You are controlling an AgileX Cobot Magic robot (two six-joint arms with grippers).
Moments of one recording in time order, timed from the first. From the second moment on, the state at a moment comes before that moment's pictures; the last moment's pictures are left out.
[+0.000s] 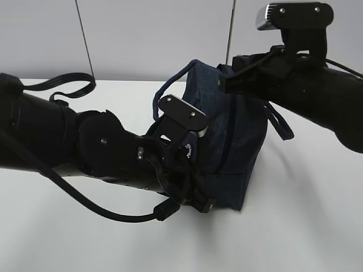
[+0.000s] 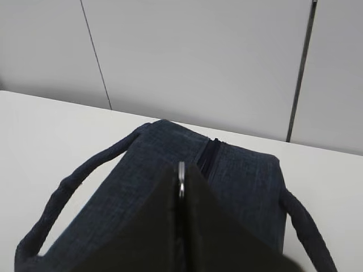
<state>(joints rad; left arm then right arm) -0.87 1.83 -0.97 -0.64 0.04 0.57 0.47 1.55 -0.81 0.40 -0.45 -0.25</state>
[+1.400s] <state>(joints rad) -0.88 1.63 -0.97 -0.75 0.11 0.57 0.40 1.76 -1.12 0.45 -0.27 -0.25</state>
